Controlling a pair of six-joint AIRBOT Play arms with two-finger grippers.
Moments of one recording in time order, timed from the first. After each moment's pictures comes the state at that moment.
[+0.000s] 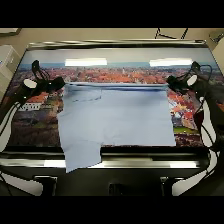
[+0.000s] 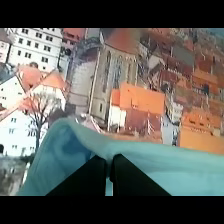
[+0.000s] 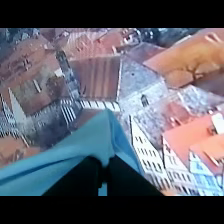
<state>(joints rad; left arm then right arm) 0.10 -1.73 1.45 0.91 -0.67 -1.33 -0.20 -1.82 1.60 -1.29 0.78 1.78</state>
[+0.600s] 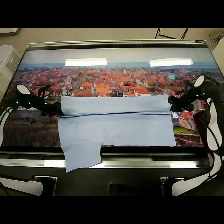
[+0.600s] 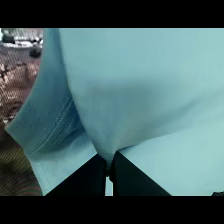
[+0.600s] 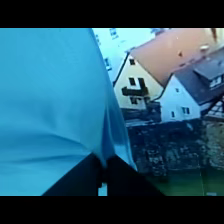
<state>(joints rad) 0.16 -1.67 1.31 1.08 -1.33 -1.35 -0.23 -1.77 1.54 -1.38 1.39 1.61</state>
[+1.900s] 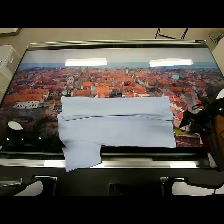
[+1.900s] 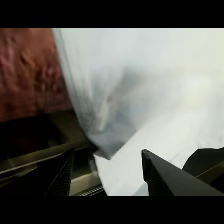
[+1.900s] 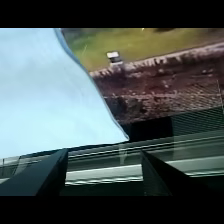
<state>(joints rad) 0.33 -1.23 0.57 1.00 -1.33 -1.16 -0.42 -1.50 1.26 -1.39 1.64 1.59</state>
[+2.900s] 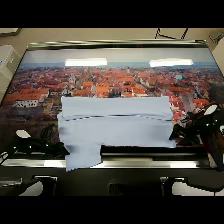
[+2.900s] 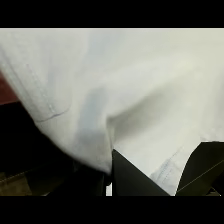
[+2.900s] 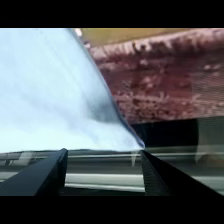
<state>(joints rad) 0.25 -1.18 0.43 0.93 -1.24 -1.10 -0.42 -1.46 0.95 -1.32 1.47 1.51</state>
